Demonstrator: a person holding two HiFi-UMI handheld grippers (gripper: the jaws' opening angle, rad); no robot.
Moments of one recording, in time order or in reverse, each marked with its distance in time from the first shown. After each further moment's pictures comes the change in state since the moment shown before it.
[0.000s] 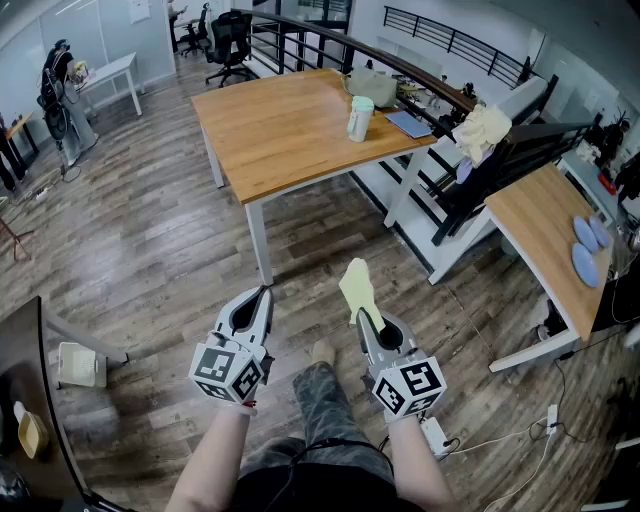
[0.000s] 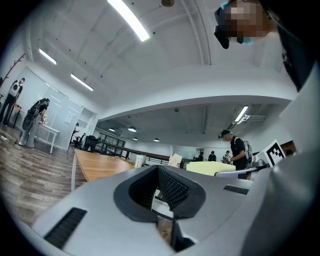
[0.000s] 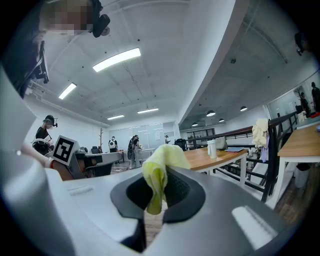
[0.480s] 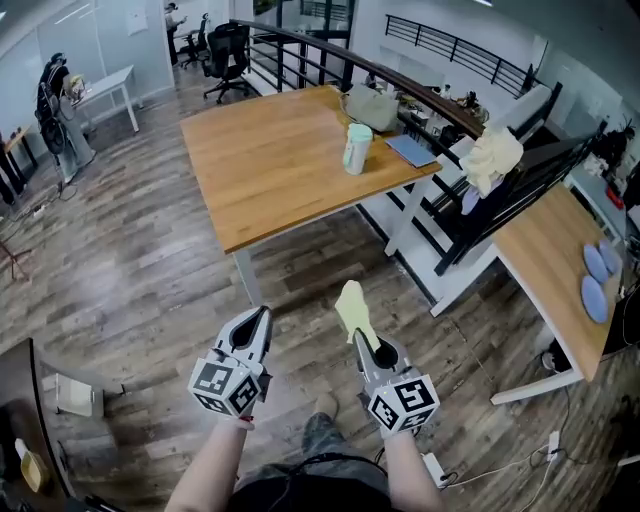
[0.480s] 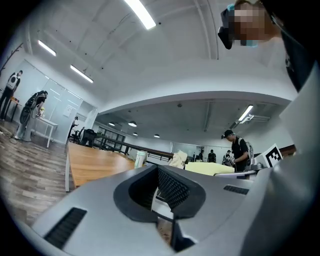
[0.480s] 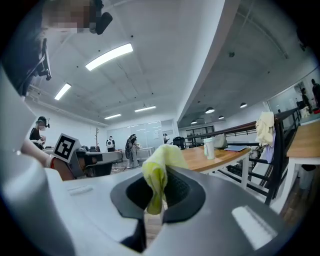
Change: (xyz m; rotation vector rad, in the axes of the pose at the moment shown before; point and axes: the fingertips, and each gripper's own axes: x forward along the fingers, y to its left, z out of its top) left arm 0.132 0.042 -0.014 -0.037 0.048 -0.015; right arm 0.095 -0.101 0.002 0.018 0.022 -0.003
